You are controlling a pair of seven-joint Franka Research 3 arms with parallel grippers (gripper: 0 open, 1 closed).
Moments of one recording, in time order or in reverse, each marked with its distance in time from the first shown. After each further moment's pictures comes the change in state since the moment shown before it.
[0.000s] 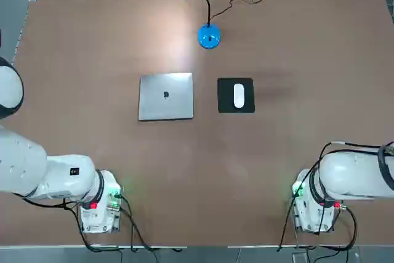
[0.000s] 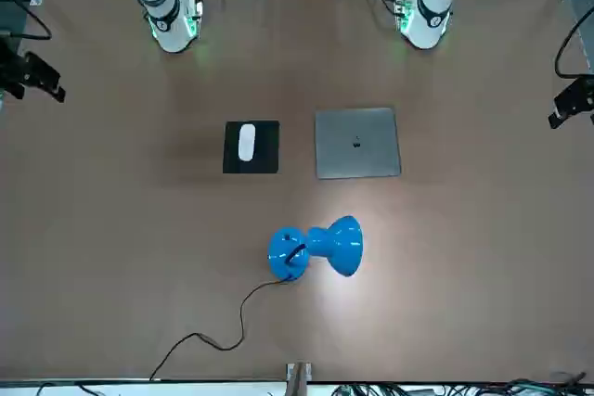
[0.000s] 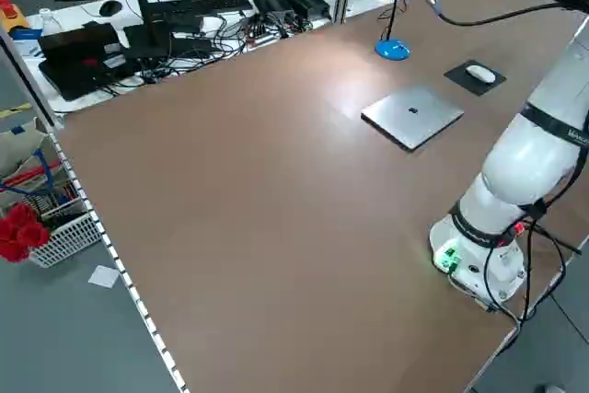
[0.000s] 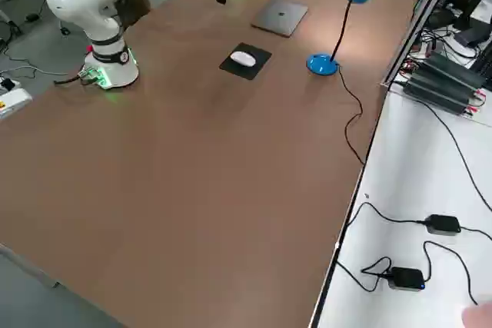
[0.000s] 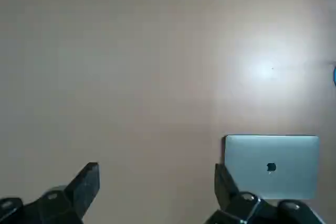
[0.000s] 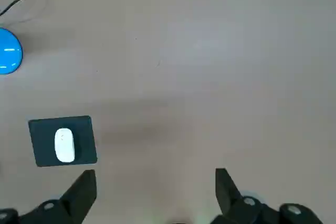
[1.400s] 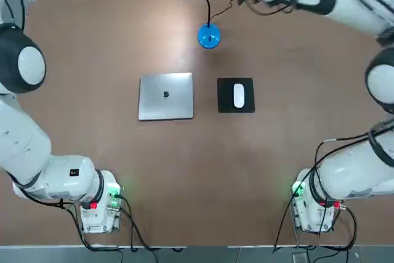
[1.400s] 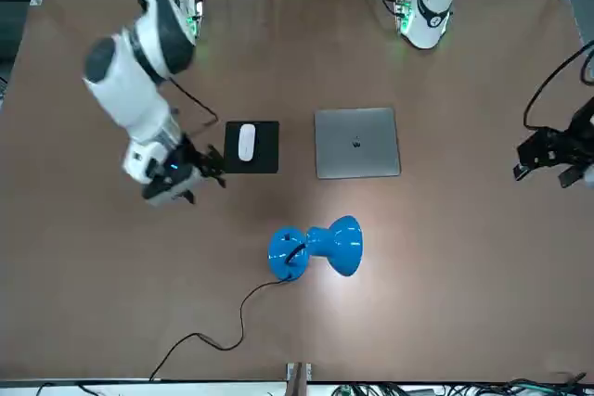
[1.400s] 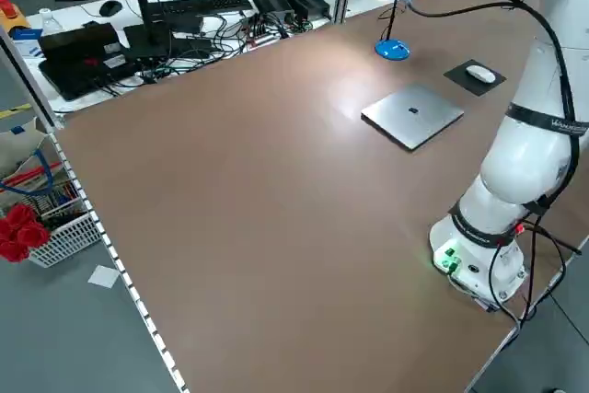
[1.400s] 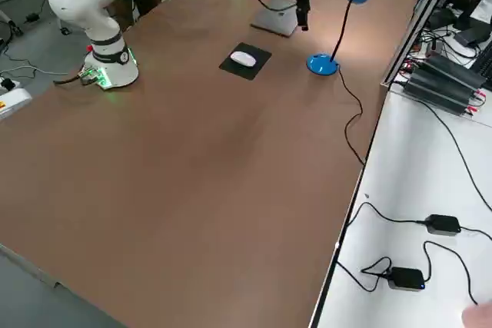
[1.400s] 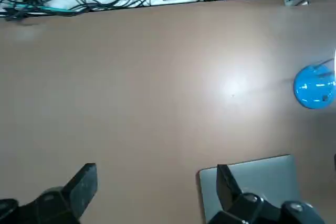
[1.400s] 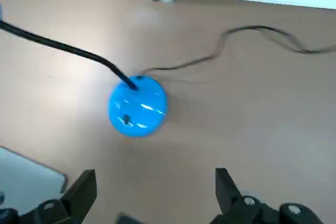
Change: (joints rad) left arm -0.050 0.260 -0.138 0.285 0.000 0.045 -0.001; right arm 0.144 0.407 0.391 -0.300 0.023 1.128 0.005
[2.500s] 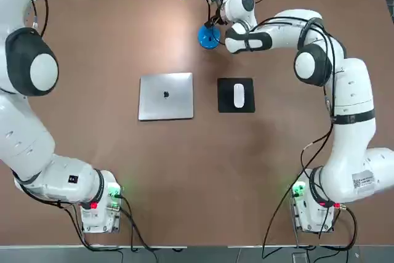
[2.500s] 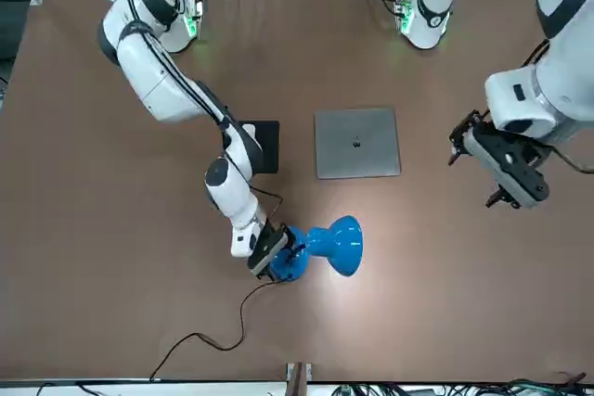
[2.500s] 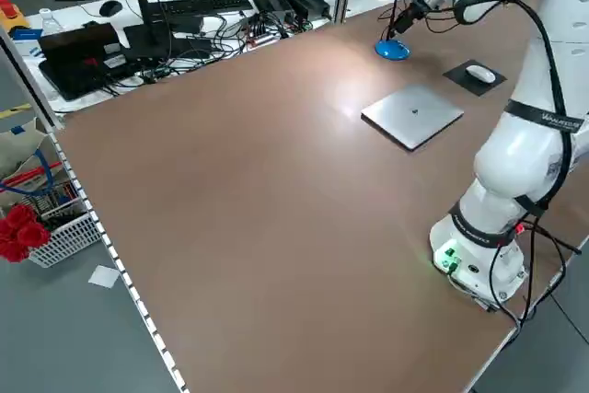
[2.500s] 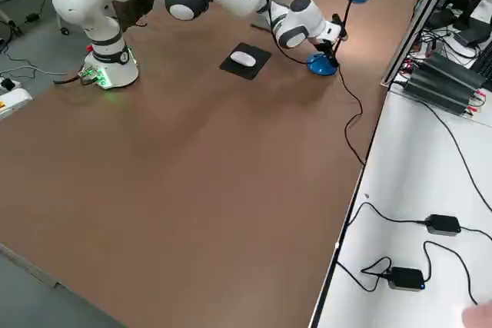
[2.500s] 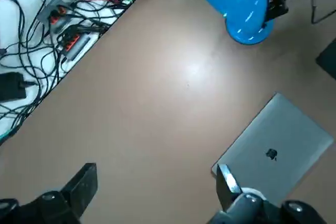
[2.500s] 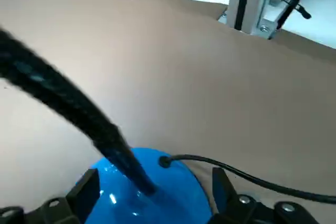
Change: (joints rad) left arm -0.168 0.029 -0.019 0.013 -0.009 0.054 0.546; right arm 0.167 0.772 0.013 0.599 -0.498 0.359 0.044
